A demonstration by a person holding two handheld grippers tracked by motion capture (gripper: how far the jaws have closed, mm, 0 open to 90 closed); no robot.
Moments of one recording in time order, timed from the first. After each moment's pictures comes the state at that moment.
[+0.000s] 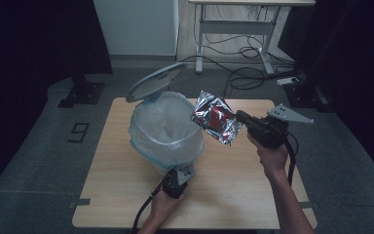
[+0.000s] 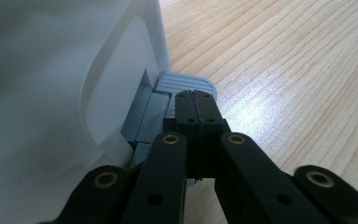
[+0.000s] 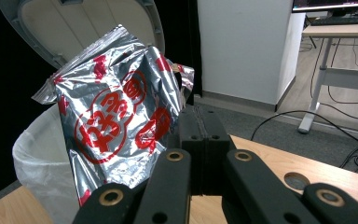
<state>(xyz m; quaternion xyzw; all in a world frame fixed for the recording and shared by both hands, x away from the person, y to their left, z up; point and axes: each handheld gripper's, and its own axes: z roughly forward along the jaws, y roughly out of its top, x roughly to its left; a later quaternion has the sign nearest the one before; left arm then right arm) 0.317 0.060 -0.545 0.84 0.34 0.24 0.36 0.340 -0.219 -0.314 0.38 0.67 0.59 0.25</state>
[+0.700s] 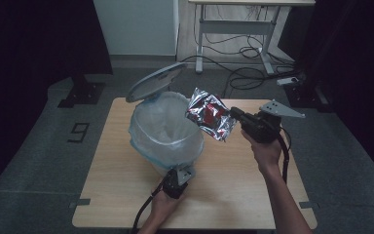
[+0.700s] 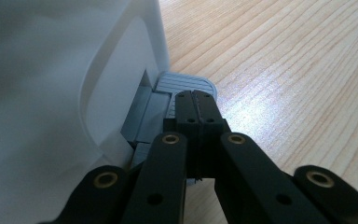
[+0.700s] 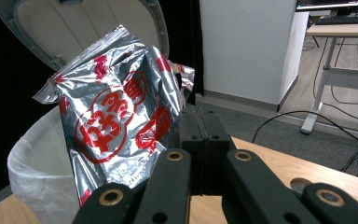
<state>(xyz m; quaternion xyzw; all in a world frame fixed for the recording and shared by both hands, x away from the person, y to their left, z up) 0.317 0.059 -0.545 0.84 0.34 0.24 0.36 0.352 -0.205 -0.311 0.38 0.67 0.59 0.25</state>
